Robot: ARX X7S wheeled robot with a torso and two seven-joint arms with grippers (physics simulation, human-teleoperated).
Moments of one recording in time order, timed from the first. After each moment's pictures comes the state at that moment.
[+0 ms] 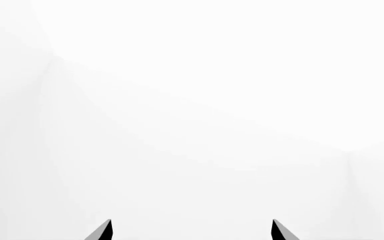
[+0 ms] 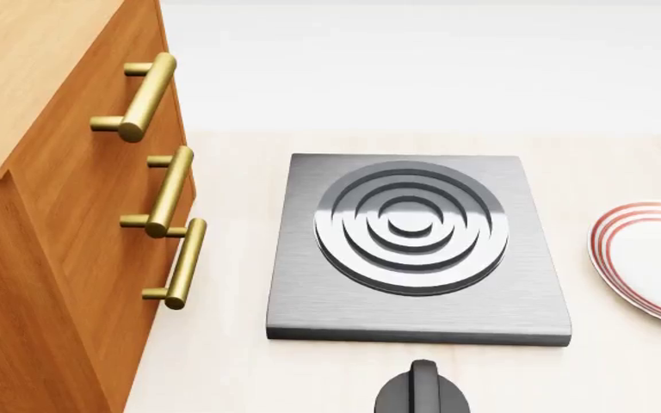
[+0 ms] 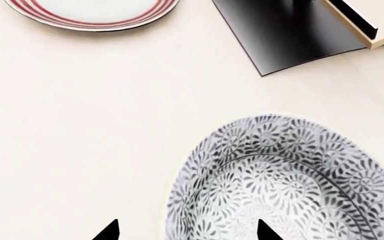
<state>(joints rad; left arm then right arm) -0.25 -0.43 -0.33 0.75 -0.89 -0.23 -0.18 0.05 0.87 0.34 0.14 0.65 0.85 -0.04</state>
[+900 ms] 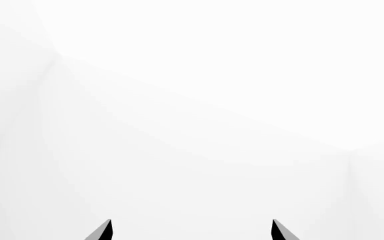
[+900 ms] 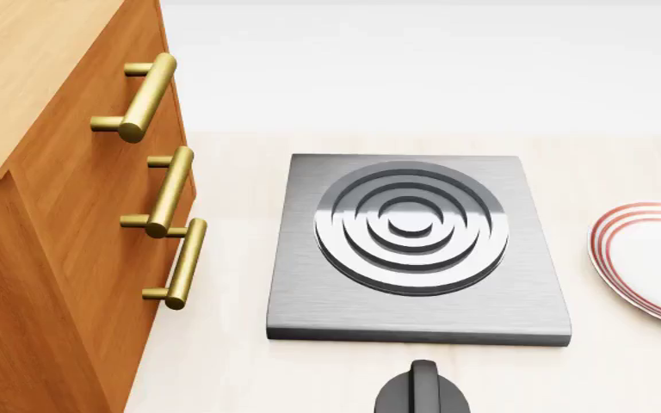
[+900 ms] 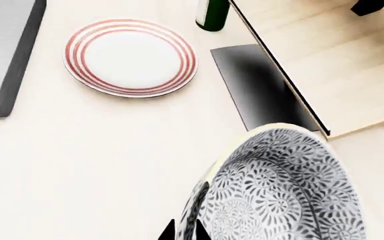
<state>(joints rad) -0.24 -0.44 -0.32 0.74 -0.89 -0.22 -0.18 -0.08 1.00 0.49 -0.06 0.75 0.88 -0.08</state>
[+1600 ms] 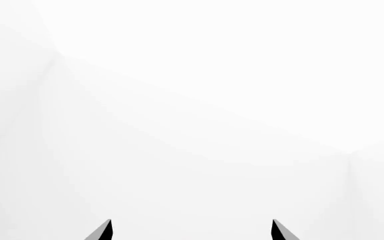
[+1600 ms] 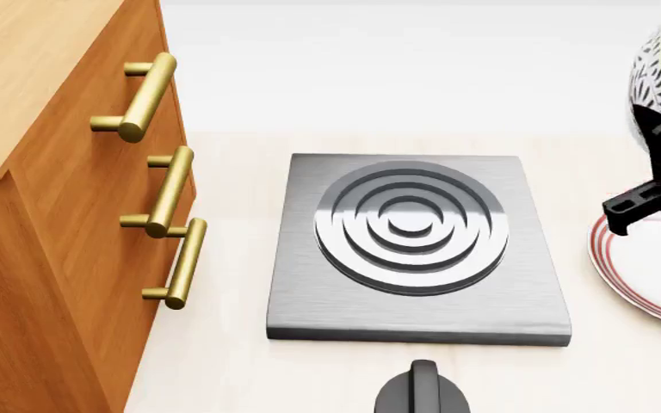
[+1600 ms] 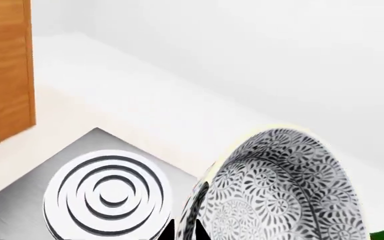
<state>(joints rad) -0.25 -0.45 -0.32 0.74 -0.90 -0.21 -0.19 1.15 0.88 -0.39 0.08 0.56 0.90 -0.45</state>
